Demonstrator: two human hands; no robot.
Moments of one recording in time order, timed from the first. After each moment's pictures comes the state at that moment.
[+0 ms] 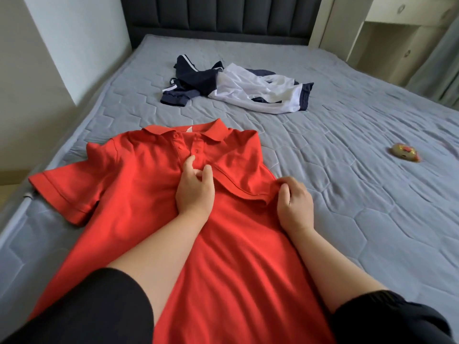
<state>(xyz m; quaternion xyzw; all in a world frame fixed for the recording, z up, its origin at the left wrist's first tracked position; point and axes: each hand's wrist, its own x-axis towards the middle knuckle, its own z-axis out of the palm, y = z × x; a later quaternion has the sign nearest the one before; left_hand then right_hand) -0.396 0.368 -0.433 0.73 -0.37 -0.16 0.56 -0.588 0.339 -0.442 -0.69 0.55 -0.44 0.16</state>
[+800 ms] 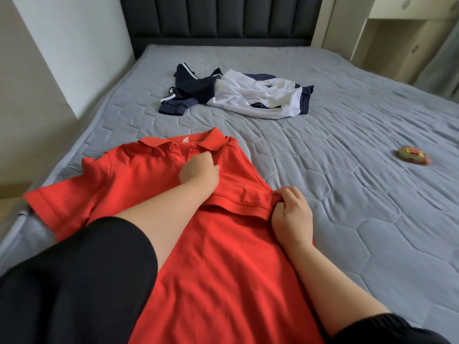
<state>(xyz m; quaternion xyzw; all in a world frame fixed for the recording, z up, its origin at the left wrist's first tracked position) -0.391 0.308 -0.386 0.84 -0.50 -0.07 0.20 -0.587 0.336 -0.448 -0.71 0.53 -0.45 0.12</state>
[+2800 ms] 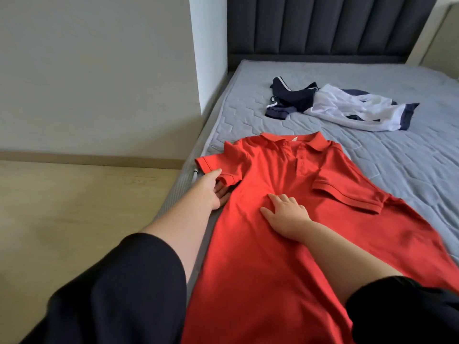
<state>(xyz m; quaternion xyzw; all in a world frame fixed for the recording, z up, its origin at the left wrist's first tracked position) -0.234 0.519 -0.379 0.56 0.01 -0.51 0.66 -0.408 0.451 -0.431 -0.88 0.46 -0.01 0.14</state>
